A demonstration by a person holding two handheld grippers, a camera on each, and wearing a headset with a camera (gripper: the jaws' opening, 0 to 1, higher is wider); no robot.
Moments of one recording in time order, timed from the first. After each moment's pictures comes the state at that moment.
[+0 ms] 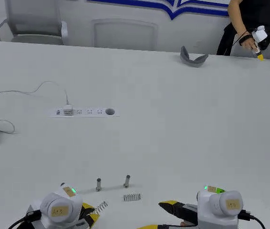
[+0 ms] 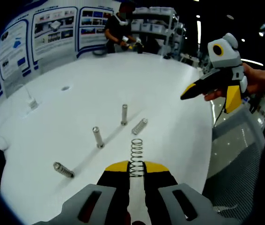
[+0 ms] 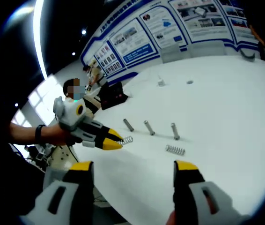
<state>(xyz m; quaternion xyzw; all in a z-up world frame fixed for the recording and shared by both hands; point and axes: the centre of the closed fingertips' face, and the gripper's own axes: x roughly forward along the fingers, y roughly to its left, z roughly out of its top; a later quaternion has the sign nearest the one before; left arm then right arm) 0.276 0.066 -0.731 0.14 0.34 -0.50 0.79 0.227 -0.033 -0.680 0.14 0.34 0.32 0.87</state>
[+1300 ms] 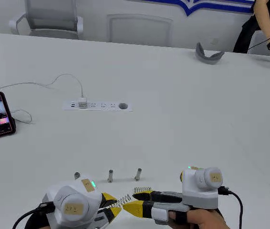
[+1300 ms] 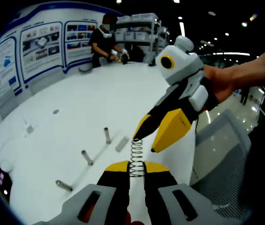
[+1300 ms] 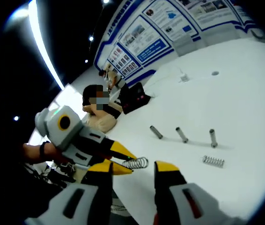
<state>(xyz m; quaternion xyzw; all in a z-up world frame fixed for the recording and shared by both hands) 0.246 0.046 -0.679 0.15 0.28 -0.55 0.77 0.252 0.035 -0.665 0.23 0.34 0.41 0.82</state>
